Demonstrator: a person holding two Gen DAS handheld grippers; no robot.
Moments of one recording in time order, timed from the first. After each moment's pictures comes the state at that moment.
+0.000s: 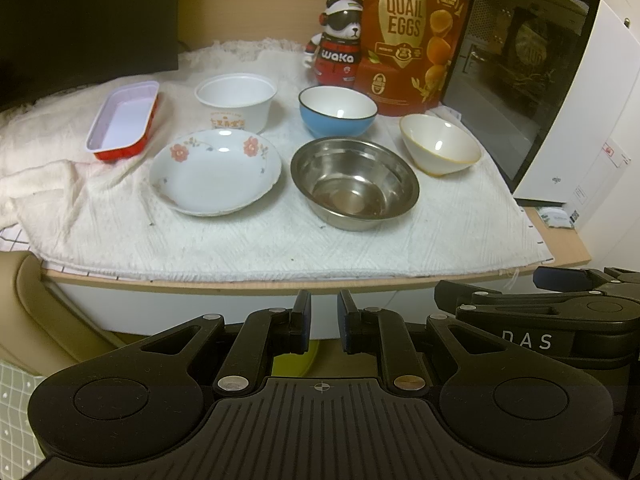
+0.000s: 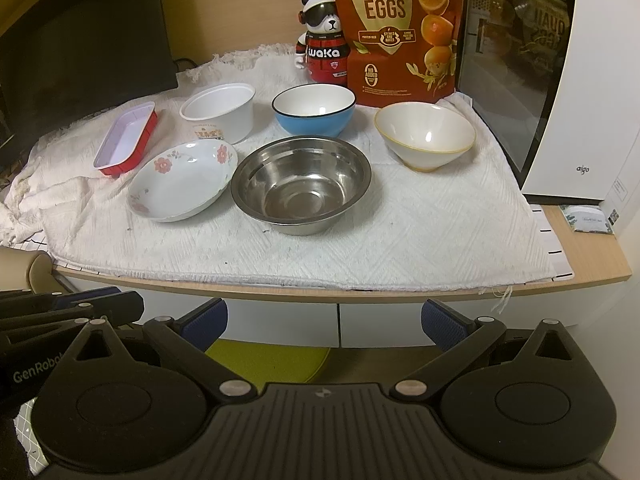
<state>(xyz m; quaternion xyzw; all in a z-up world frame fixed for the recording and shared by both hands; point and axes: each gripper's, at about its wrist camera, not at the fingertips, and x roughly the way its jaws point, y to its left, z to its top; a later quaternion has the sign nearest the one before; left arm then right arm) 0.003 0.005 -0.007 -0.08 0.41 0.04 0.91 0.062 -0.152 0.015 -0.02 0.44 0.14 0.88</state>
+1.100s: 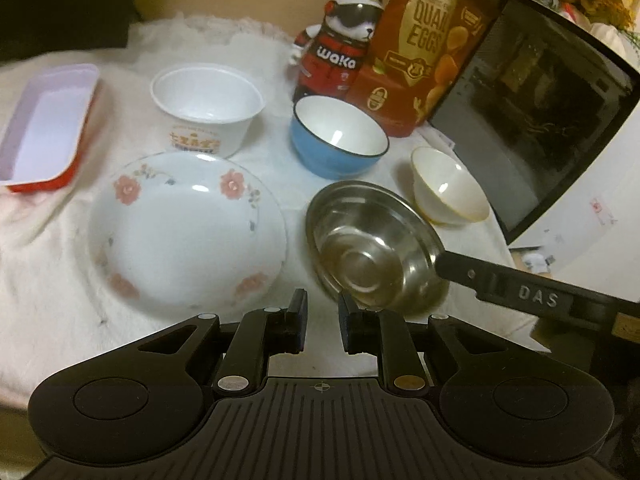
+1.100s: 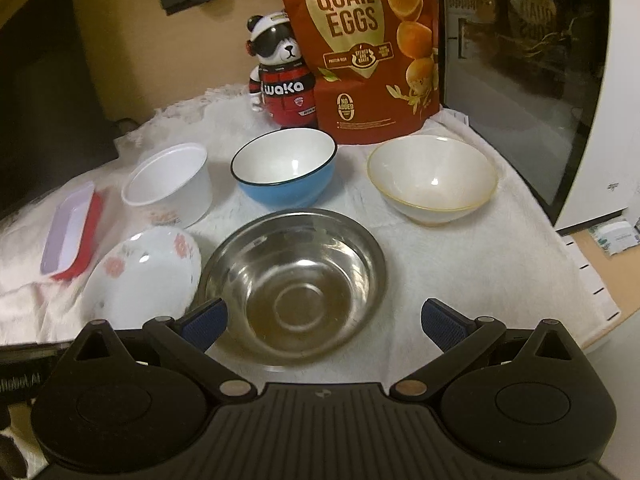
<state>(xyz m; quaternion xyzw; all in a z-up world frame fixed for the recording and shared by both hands) 0.148 0.128 -0.041 -0.16 0.43 -0.09 0.88 0.190 -0.094 -0.016 0.05 0.42 0.07 0.90</state>
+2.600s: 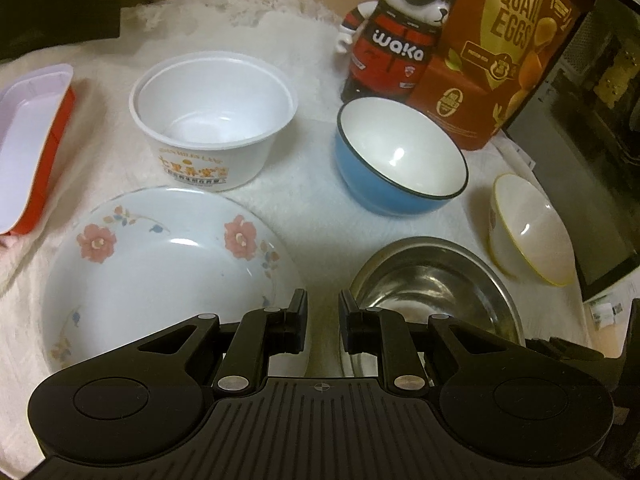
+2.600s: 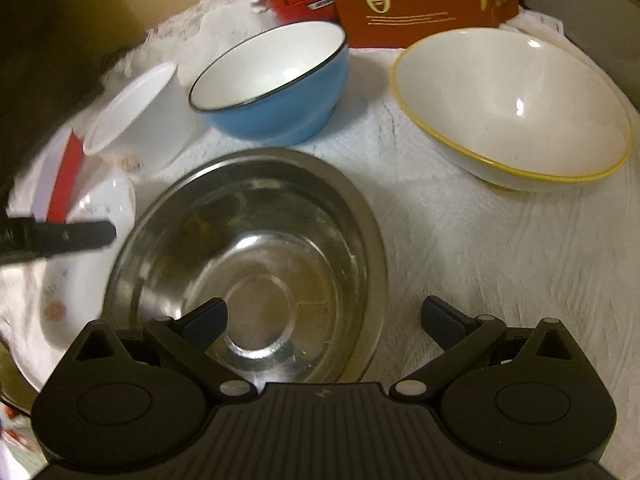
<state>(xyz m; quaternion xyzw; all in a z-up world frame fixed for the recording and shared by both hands) 0.259 0.107 -0.077 -0.15 0.47 0.00 0.87 0.296 -0.121 -0.118 0.03 0.53 0.19 0.82</state>
